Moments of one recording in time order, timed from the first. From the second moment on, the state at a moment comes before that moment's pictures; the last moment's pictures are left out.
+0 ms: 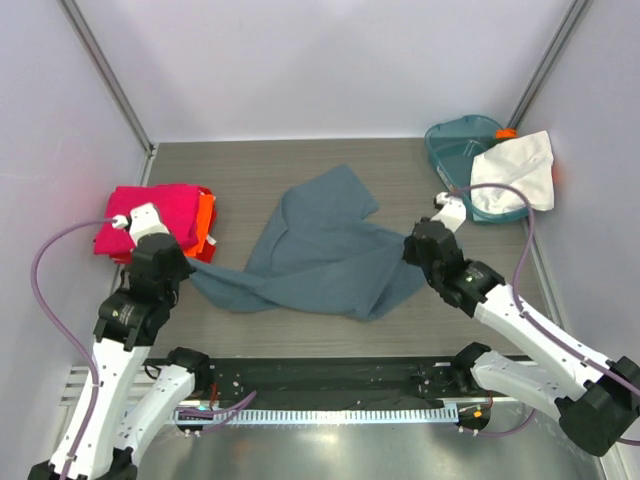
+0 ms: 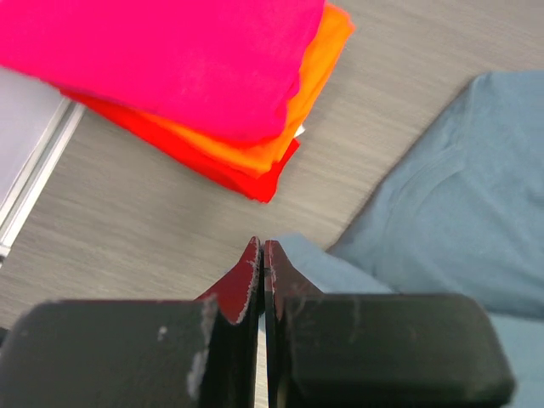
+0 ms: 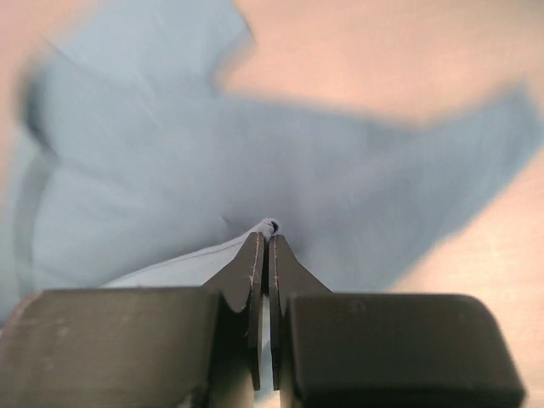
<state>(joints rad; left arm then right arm) -0.27 0.61 0.90 -0.84 -0.50 -0.43 0.61 0.93 0.67 -0.37 0.50 0.67</state>
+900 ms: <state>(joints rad) -0.27 0.66 1.87 -0.57 -0.40 -0.47 0.52 0.68 1.69 -0.40 0.35 0.46</state>
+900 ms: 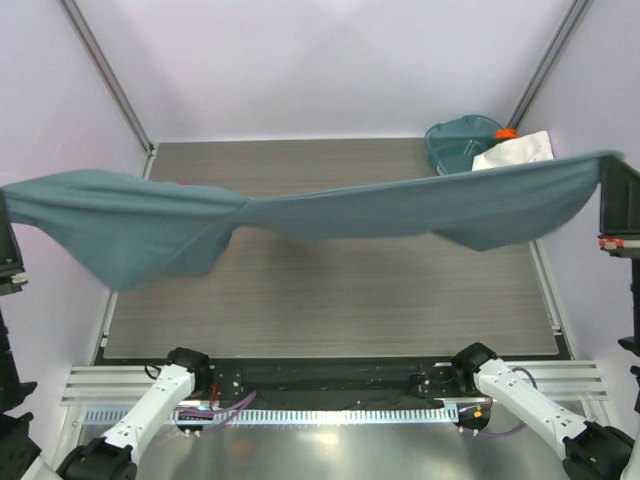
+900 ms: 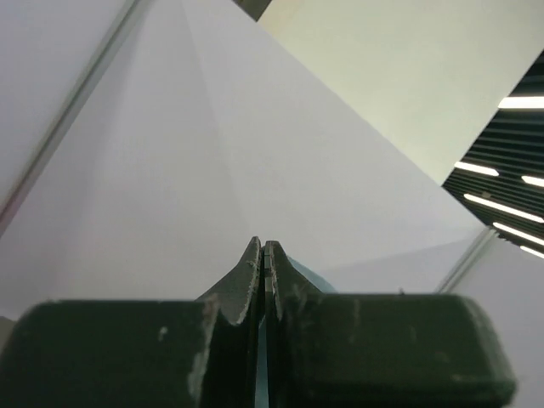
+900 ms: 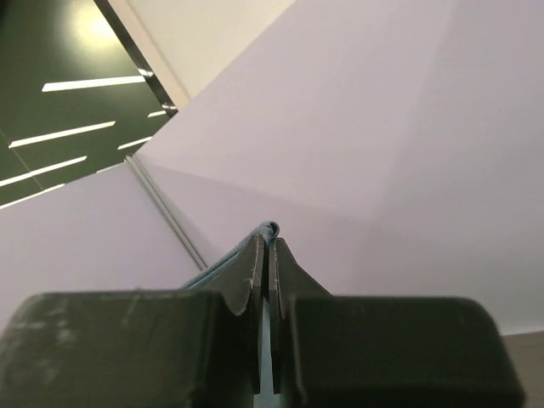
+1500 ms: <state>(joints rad) -0.27 0.99 1.50 -0.49 -0.34 -0.59 0.52 0.79 1.29 -0.41 0.52 0.53</state>
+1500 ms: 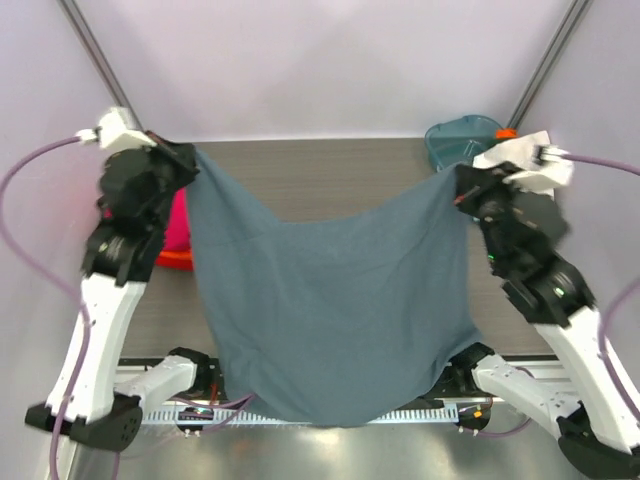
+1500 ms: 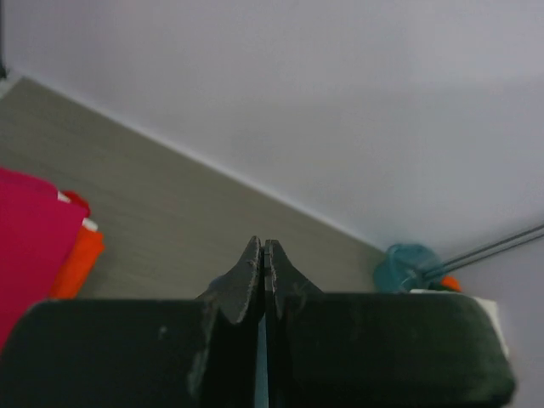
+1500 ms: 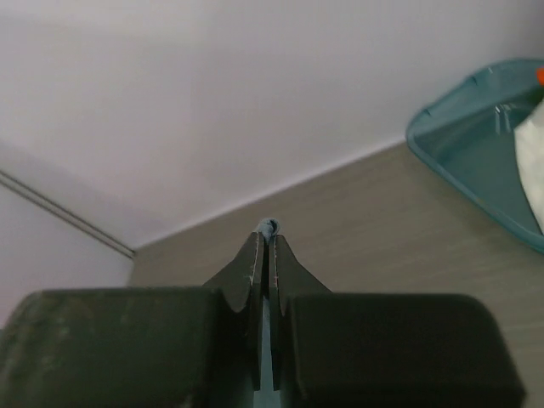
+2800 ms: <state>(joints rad) -0.26 1.21 1.07 0.11 -0.16 -0.46 -0.18 1.48 0.96 0.05 -0.41 0.99</state>
